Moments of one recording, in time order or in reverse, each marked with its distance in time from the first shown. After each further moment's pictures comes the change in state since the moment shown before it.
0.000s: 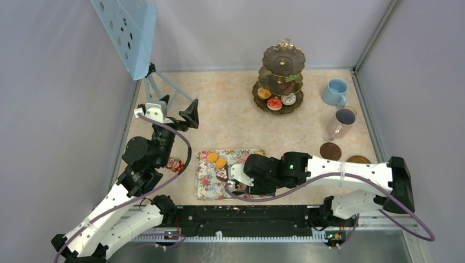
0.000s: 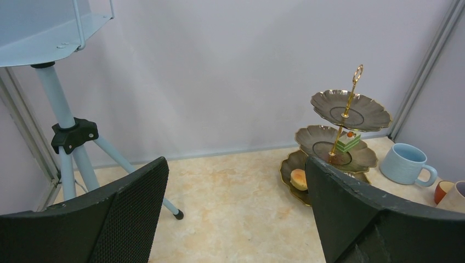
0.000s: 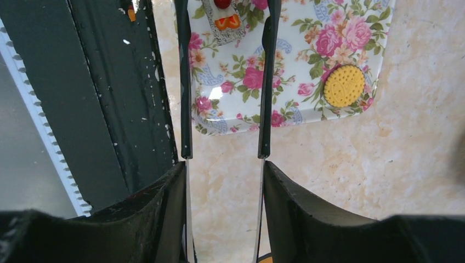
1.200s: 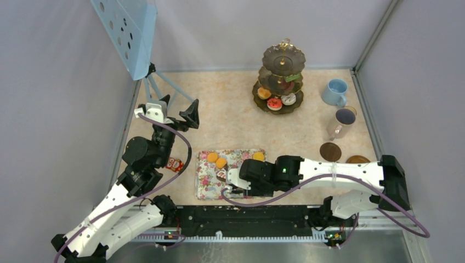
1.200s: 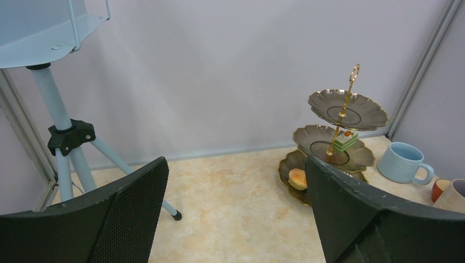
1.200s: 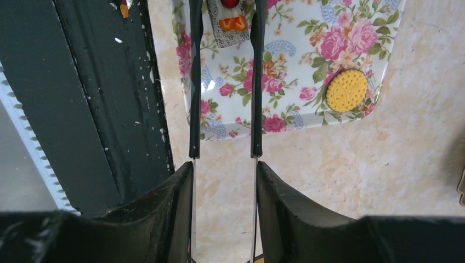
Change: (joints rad) left arm 0.000 0.000 0.000 0.000 0.012 0.000; right arm 0.035 0.058 -0.014 0.026 0.043 -0.008
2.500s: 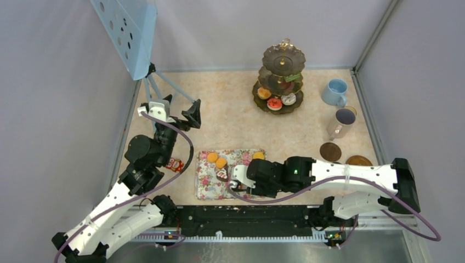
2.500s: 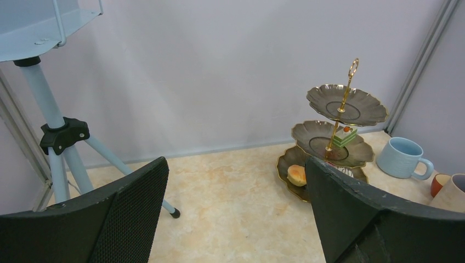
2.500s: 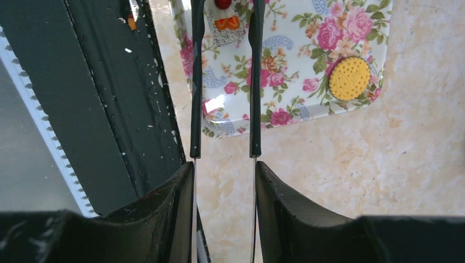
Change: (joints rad) left arm 0.000 0.018 0.000 -0.001 0.008 -0.005; right arm 0.005 -0.101 -0.045 0.019 0.015 0.107
